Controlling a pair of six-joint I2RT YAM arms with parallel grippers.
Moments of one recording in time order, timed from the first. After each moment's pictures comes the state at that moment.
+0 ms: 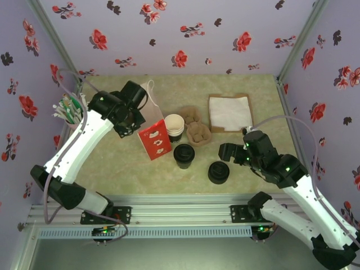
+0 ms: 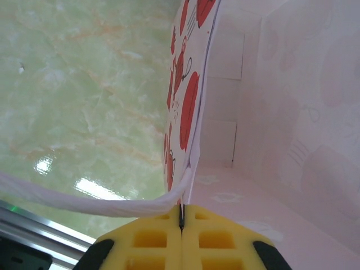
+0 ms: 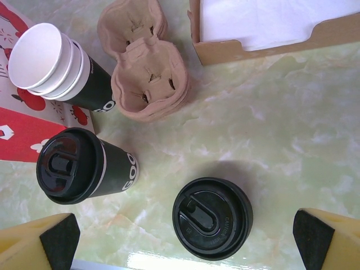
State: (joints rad) left arm -0.63 1.47 1.70 -1.47 -0.22 -1.13; right arm 0.65 0.72 0.94 -1.04 0.10 0.67
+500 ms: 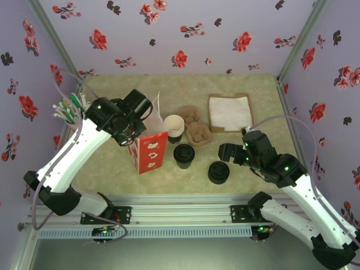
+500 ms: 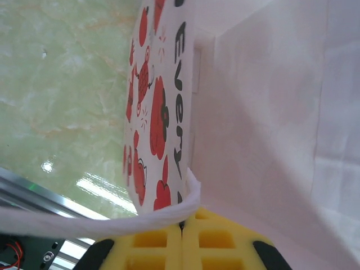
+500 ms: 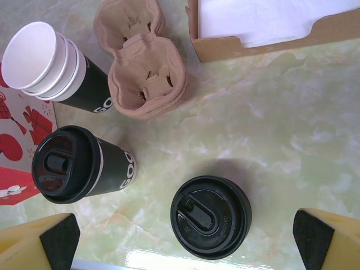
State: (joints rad) left arm -0.77 1.41 1.73 -1.58 -0.31 -1.27; right arm 0.65 0.72 0.93 -1.04 0.10 0.67
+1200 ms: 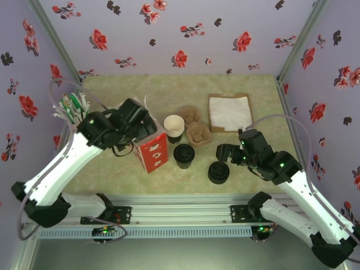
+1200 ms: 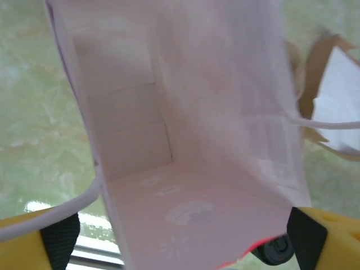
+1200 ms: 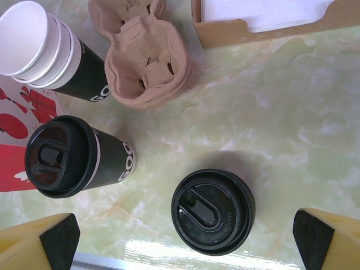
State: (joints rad) left arm -0.84 1.23 1.57 -1.36 -0.29 -1.17; right arm 0.65 0.76 0.92 -1.03 0.07 0.66
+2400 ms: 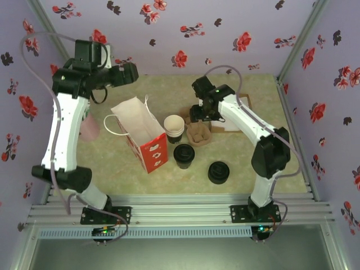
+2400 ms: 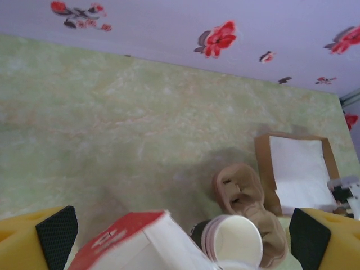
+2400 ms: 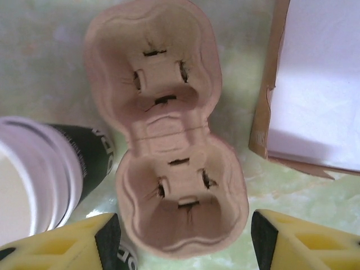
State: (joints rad) left arm -0.22 1.64 2.15 -1.20 0.12 -0.36; right arm 0.57 1.87 1.74 -1.09 0.03 0.38
